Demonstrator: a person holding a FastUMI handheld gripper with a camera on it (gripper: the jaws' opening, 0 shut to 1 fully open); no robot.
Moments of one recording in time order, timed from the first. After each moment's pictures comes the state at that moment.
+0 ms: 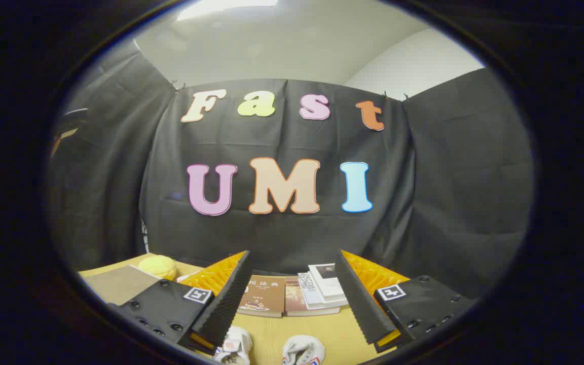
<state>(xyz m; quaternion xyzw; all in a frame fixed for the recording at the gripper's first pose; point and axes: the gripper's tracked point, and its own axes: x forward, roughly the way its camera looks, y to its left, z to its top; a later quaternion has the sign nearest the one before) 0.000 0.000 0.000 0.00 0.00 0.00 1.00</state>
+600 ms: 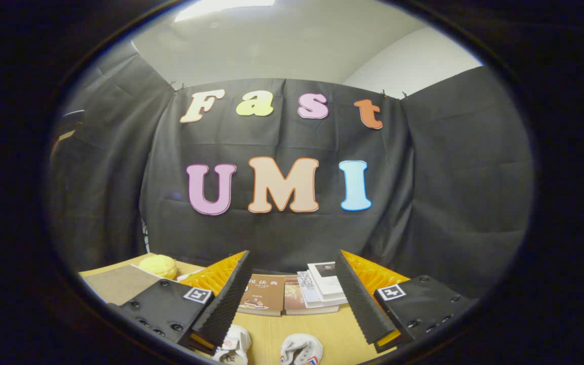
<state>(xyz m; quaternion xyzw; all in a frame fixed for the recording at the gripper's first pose) -0.004 -0.006 -0.001 0.00 0.00 0.00 1.00</state>
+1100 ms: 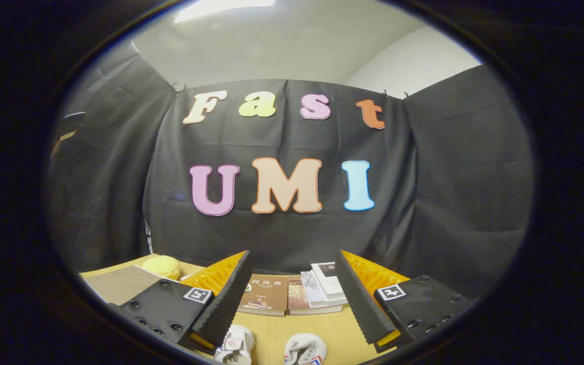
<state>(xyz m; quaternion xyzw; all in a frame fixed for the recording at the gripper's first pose) -0.006 0.002 -0.001 0.01 0.00 0.01 1.00</state>
